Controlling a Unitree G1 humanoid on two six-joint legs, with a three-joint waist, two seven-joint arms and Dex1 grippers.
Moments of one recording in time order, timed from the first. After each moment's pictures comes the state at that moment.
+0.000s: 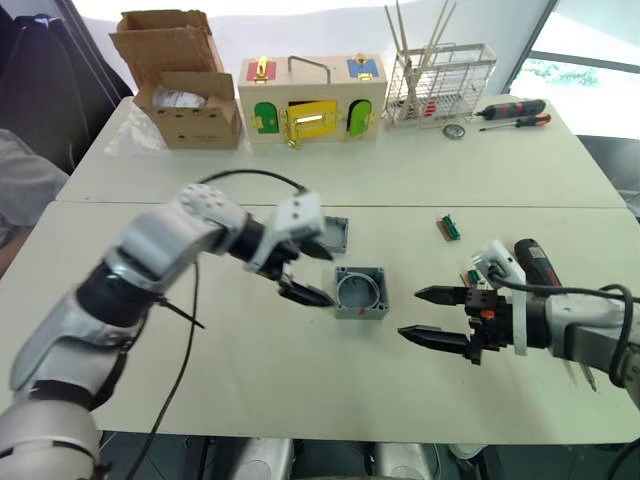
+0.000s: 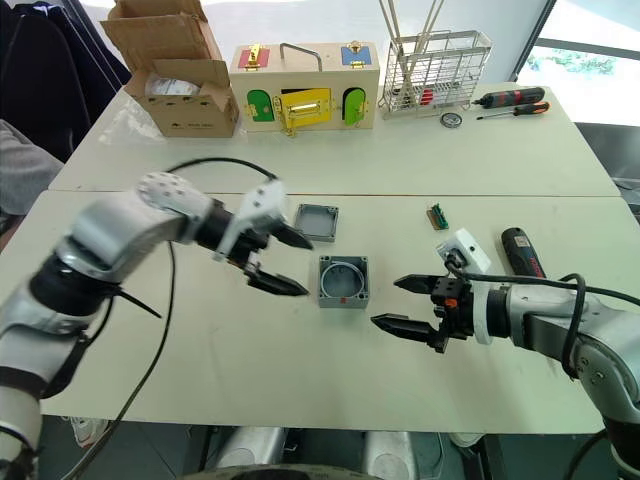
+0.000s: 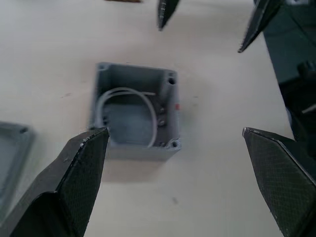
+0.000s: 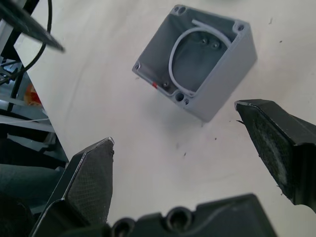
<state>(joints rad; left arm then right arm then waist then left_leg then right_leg) -0.92 0.69 -0.53 -0.18 -0.48 0.84 -1.20 -0.07 -0.95 -0.22 -0.63 0.92 1.06 0.73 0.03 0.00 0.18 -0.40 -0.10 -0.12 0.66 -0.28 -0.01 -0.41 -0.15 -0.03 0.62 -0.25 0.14</state>
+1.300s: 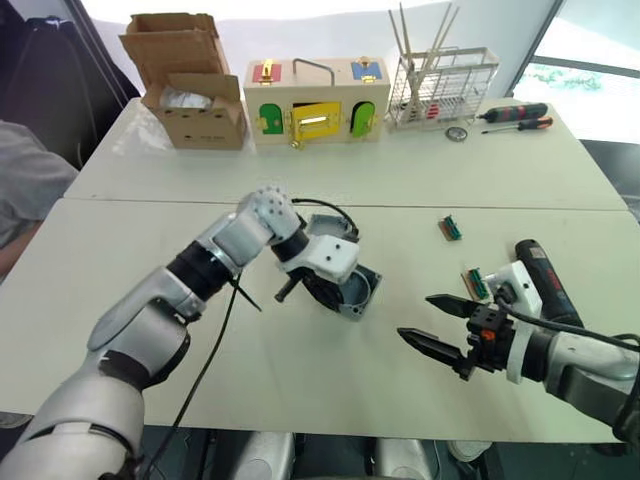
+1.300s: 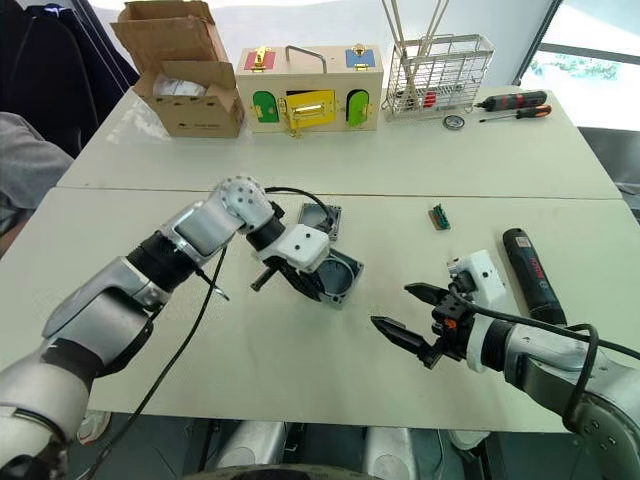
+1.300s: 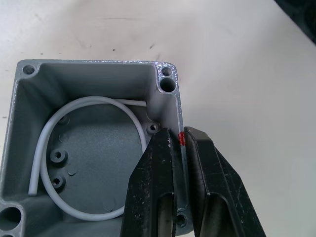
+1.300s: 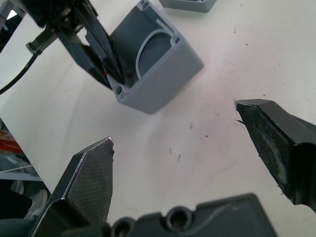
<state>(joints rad) -1.10 0.46 -0.74 0.47 -0.14 -0.01 -1.61 0.16 -0.82 -0.34 -0.83 1.00 1.01 0.42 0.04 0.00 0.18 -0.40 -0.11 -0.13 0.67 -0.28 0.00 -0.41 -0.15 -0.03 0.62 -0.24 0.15</state>
